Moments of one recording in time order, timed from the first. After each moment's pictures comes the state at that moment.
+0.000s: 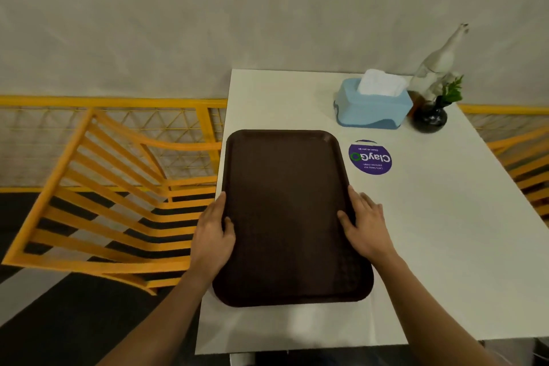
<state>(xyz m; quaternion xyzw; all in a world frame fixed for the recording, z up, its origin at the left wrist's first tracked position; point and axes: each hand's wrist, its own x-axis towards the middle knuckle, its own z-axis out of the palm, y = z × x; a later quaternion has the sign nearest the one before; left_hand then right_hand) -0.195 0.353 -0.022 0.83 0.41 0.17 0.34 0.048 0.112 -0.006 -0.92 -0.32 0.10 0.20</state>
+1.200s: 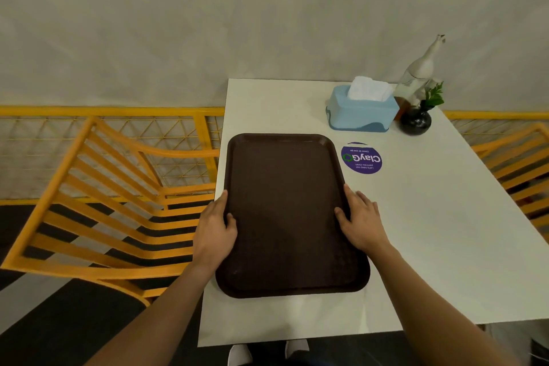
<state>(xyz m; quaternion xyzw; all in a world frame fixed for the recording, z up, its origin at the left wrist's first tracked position) -0.191 0.350 -0.010 0.84 0.39 0.16 0.33 0.050 0.110 -0.006 -0.93 -0.31 0.09 0.18</state>
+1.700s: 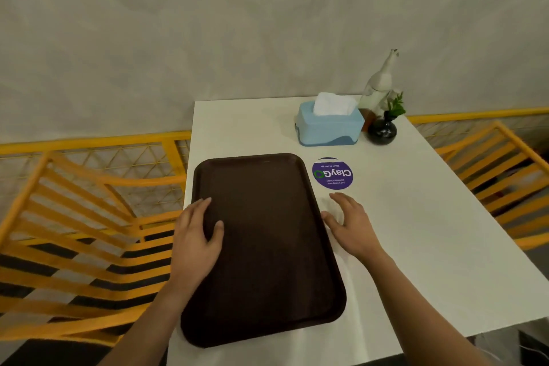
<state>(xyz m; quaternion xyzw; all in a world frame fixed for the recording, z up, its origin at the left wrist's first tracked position) -0.145 0.350 0.028 0.86 0.34 0.22 0.30 0.083 0.095 0.024 -0.91 -0.27 0.07 0.31</state>
